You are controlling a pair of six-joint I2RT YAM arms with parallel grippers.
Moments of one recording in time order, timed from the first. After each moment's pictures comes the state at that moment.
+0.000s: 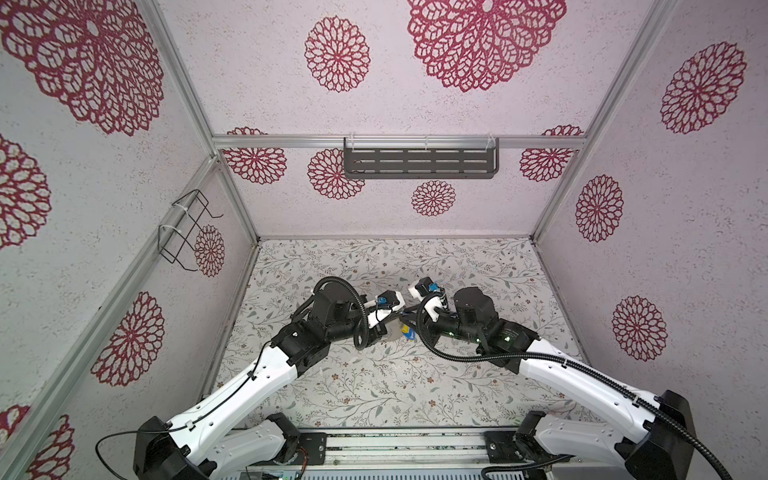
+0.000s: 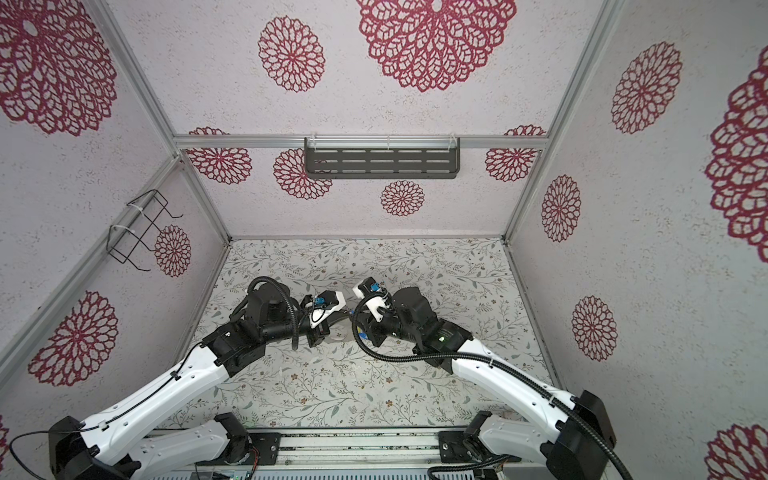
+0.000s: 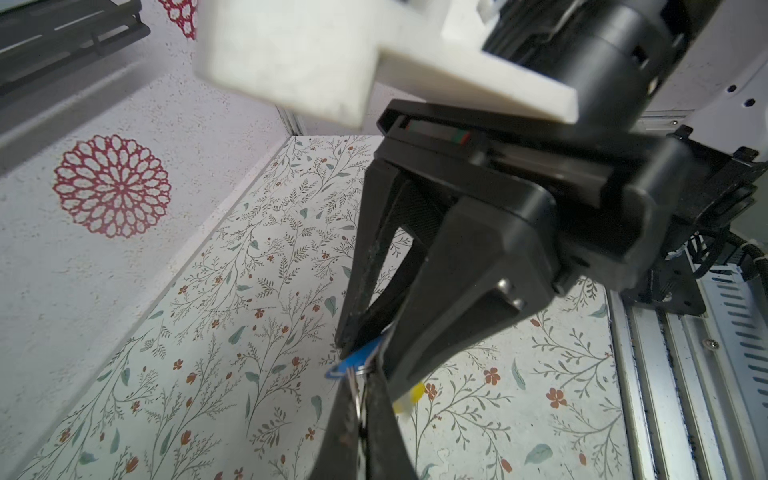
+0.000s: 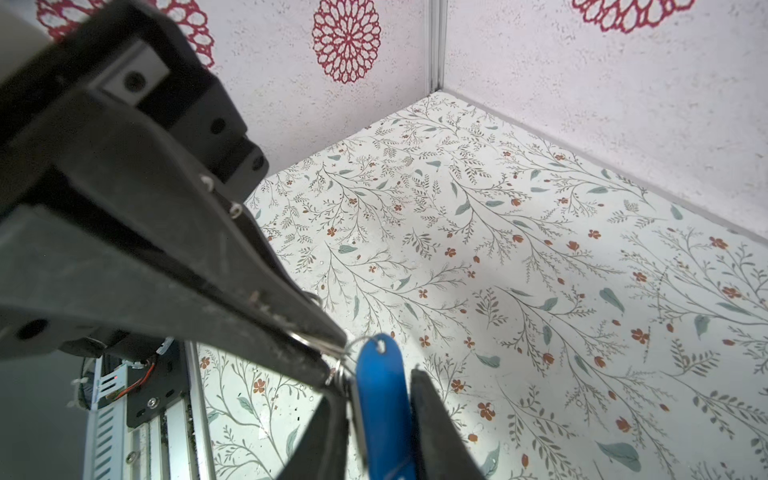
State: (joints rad) left arm -0.69 1.09 0.93 -0.26 0.36 0.41; right arm 0.84 1.15 0.93 -0.18 -0.23 0.06
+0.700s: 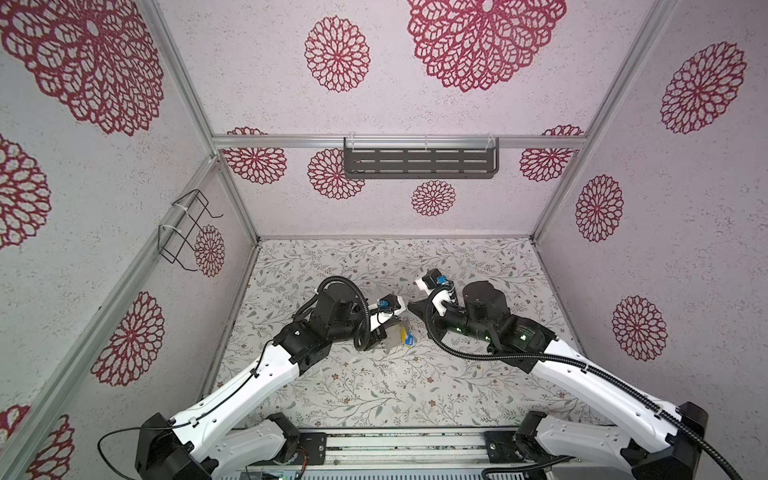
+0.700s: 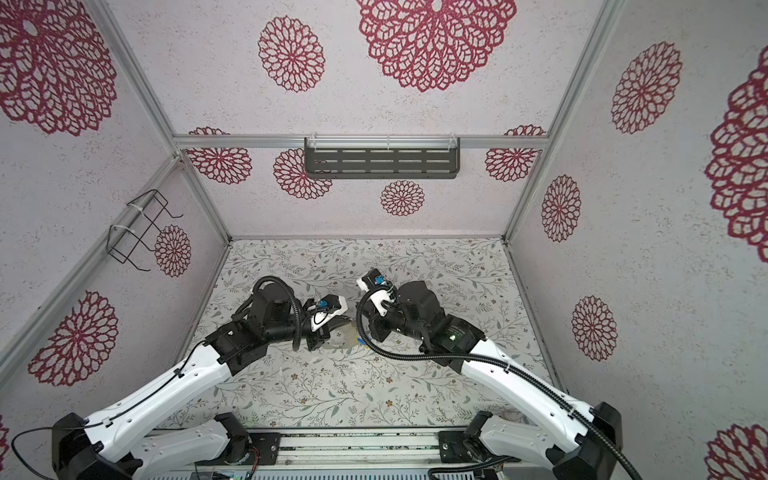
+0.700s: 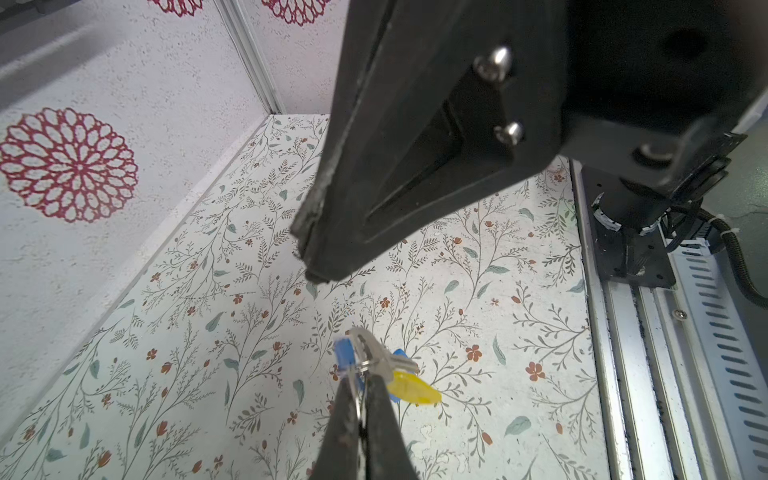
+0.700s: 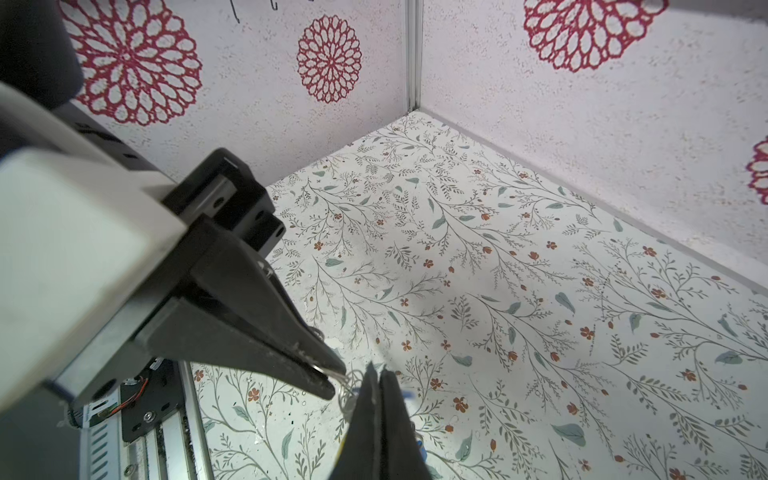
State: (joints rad) left arm -0.69 1.10 0.93 -0.31 0.40 0.42; right arm 0.86 1.09 1.04 -0.32 -0.15 0.05
